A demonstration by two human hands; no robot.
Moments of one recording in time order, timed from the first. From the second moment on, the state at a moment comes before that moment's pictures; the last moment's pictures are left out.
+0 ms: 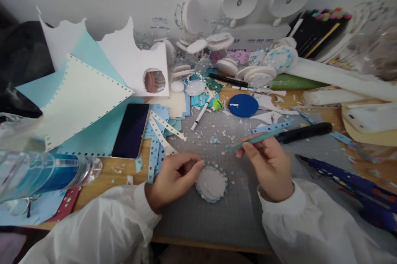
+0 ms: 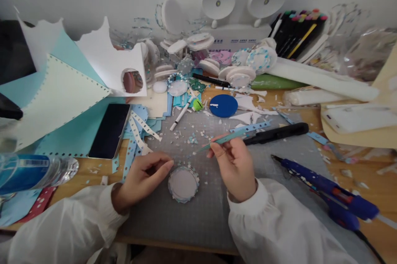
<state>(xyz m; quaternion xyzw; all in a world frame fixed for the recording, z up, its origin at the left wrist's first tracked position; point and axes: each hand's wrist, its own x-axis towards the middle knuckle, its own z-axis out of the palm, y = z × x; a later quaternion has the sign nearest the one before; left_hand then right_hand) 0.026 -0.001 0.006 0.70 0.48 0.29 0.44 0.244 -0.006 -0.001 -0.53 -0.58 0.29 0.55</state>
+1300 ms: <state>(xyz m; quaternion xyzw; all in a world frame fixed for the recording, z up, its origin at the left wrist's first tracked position) 0.024 -0.003 0.004 0.82 0.34 0.22 0.40 0.233 -0.020 -0.002 -0.49 -0.57 0.46 0.48</state>
